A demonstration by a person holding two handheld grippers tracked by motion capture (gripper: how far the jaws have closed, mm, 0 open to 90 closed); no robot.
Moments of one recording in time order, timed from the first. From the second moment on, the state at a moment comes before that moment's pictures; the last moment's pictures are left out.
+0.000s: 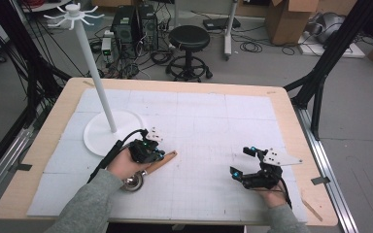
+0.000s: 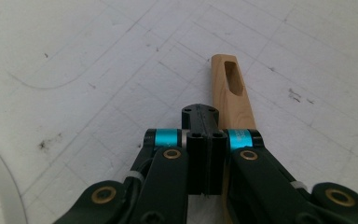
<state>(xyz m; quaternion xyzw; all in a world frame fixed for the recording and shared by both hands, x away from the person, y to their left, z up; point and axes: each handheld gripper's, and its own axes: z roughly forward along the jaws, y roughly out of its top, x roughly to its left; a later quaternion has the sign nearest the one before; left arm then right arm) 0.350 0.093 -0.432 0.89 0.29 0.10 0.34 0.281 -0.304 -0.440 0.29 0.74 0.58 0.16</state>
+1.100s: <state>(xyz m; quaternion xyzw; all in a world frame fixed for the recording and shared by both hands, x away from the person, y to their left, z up) 0.332 0.077 -0.430 0.91 0.23 0.07 0.33 0.281 -0.304 -0.440 0.29 0.75 0.58 0.16</state>
